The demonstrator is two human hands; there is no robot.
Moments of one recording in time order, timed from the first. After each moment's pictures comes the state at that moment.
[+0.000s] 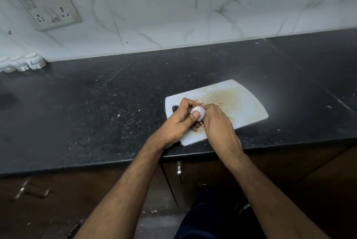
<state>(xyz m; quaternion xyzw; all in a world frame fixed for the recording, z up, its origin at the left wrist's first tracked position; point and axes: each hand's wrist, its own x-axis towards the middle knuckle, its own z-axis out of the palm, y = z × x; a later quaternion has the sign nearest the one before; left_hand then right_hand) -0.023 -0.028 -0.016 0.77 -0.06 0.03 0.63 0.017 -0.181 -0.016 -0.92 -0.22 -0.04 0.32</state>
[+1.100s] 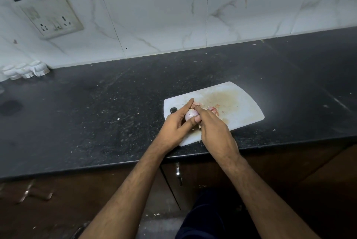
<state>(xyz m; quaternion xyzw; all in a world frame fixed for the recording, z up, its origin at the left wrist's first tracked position) -0.032 -0.038 -0.012 0.84 0.00 0.09 0.54 0.005 -0.191 -0.021 -0.88 -0.31 -0.08 0.36</state>
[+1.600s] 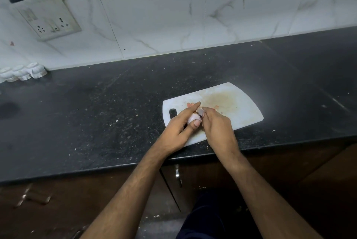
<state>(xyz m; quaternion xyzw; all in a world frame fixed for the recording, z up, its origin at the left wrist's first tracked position) -0.030 -0.037 -0.020 0.87 -0.07 0.11 0.47 0.017 -0.191 -0.016 -0.88 -0.23 -0.06 0.42</state>
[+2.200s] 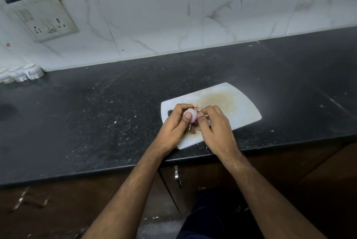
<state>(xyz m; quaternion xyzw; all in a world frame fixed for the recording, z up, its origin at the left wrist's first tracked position) -0.030 -0.037 -0.019 0.80 -0.03 0.11 0.59 0.019 -0.192 -0.023 -0.84 -0.24 -0.08 0.47</state>
